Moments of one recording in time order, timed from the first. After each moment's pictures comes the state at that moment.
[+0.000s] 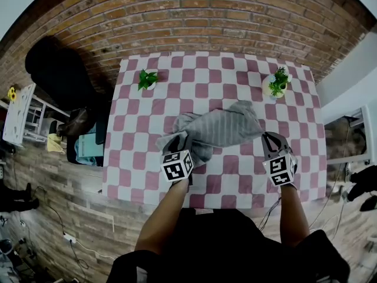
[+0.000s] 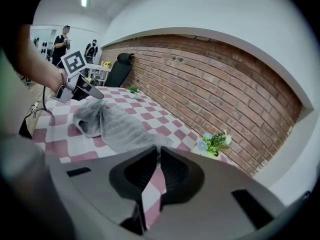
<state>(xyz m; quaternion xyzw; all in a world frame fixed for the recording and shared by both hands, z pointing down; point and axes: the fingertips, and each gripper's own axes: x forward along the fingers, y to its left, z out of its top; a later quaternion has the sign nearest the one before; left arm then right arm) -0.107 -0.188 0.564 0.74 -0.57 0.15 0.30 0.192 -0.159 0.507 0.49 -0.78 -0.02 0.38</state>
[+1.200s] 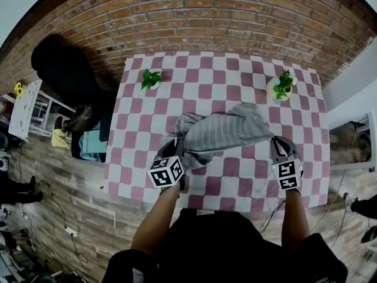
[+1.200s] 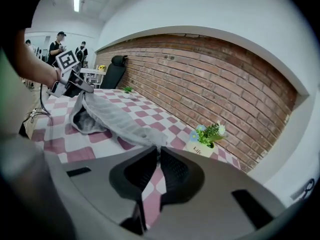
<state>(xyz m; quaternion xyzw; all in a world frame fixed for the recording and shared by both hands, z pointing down) -0.127 -0.176 0.545 0.75 -0.57 0.12 0.31 0.227 -0.162 0.514 0.50 -0.79 0.00 0.36</state>
